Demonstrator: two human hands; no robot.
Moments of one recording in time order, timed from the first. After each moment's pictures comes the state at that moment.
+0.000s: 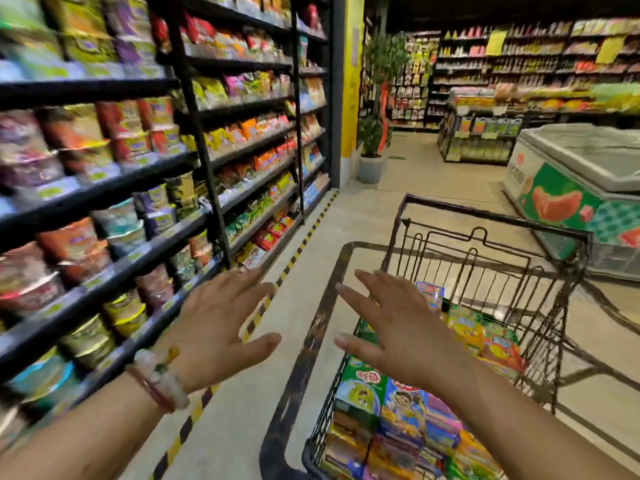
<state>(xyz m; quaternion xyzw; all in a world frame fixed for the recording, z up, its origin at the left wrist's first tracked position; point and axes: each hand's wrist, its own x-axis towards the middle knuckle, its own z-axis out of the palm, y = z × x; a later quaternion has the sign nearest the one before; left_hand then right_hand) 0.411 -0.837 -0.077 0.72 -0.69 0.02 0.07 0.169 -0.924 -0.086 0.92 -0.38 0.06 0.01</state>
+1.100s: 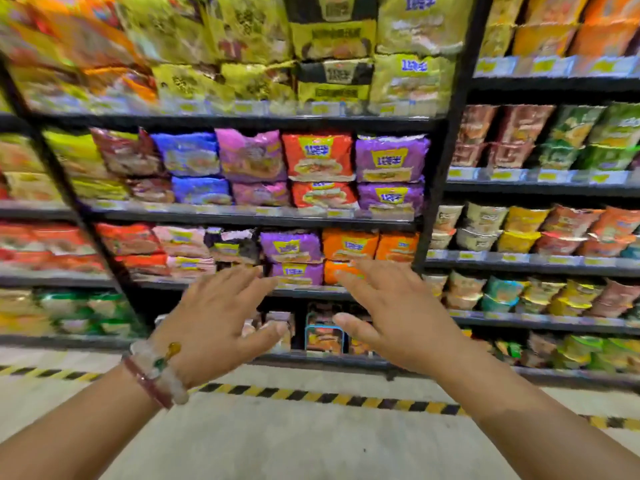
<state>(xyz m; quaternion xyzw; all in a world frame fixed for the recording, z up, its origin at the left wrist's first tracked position) 0.404 -0.098 -0.063 0.98 -0.15 0.12 0.03 0.446 -0.341 -0.070 0.94 0.29 0.18 -0.01</state>
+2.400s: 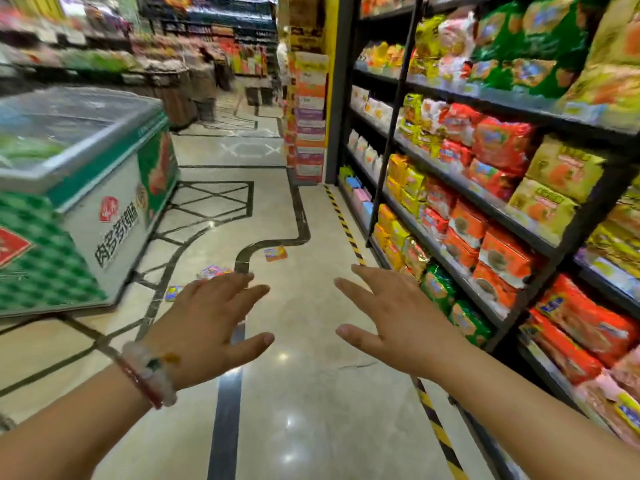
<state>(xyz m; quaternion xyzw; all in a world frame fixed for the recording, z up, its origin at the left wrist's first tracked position) 0.123 0.371 -0.113 0.86 0.50 0.06 -0.06 0.398 0.346 -0.093 0.55 0.83 0.02 -0.03</state>
